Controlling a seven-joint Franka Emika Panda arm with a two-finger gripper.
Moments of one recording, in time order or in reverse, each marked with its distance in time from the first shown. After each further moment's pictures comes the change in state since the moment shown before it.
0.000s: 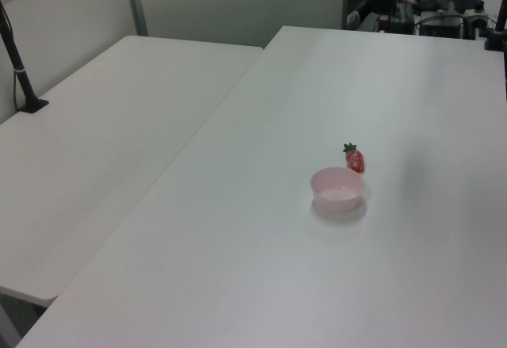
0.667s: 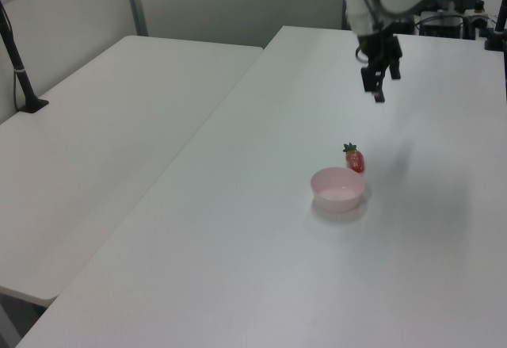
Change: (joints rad) arm 0.040 0.177 0.041 -0.173 -0.129 0.085 0.379
